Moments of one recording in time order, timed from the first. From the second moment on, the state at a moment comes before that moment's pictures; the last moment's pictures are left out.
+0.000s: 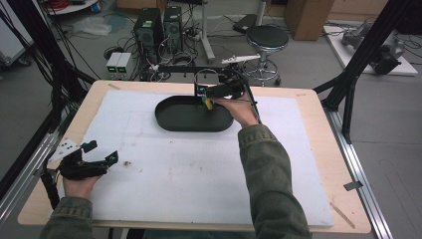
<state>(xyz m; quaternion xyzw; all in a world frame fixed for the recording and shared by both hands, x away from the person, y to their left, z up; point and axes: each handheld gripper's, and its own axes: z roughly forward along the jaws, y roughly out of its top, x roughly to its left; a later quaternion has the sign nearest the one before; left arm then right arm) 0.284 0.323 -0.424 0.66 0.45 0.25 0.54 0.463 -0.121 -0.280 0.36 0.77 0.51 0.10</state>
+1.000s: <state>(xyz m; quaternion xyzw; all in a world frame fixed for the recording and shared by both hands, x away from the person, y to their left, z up) 0.284 0.324 -0.424 0.66 0.46 0.26 0.54 0.420 -0.188 -0.292 0.39 0.76 0.50 0.17</state>
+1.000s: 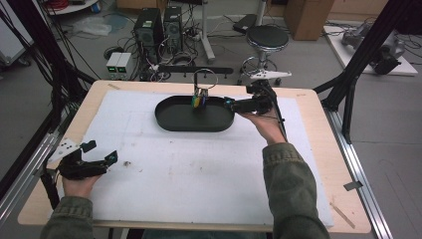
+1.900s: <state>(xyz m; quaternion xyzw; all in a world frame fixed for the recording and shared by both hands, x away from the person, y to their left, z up) 0.283 0.326 -0.423 0.65 0.46 0.26 0.54 0.351 -0.256 -0.335 0.46 0.71 0.48 0.22</state>
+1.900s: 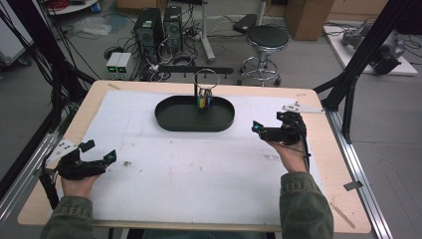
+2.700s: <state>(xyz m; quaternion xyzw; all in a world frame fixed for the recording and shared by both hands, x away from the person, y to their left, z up) 0.281 0.326 -0.422 0.65 0.46 0.26 0.54 0.306 -0.276 -0.360 0.48 0.68 0.48 0.29</state>
